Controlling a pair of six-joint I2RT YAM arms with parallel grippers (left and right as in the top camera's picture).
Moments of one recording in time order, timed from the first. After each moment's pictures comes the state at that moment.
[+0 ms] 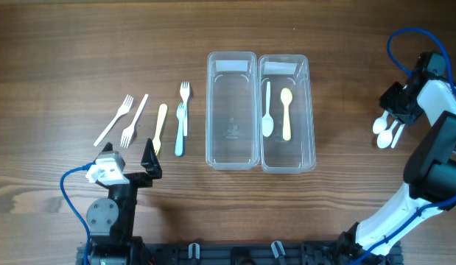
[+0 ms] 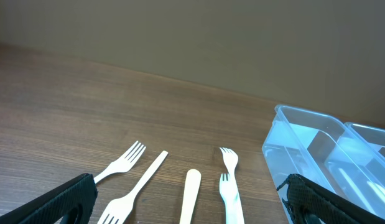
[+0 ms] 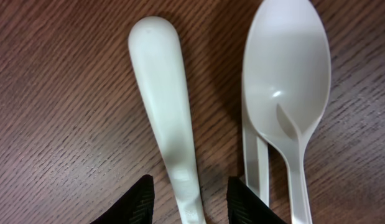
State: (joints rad) left arm -0.03 0.01 0.03 -0.13 -0.03 -0.24; right arm -0.43 2.03 1.34 -0.62 0.04 0.35
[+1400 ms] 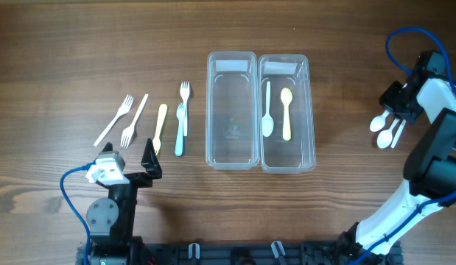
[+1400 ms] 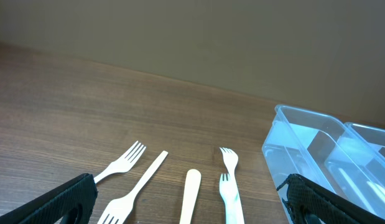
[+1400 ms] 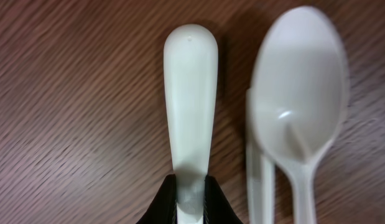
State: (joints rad) left arm -0.03 0.01 0.03 -0.13 -0.03 -0.24; right arm -0.42 2.05 1.36 -0.62 0.04 0.31
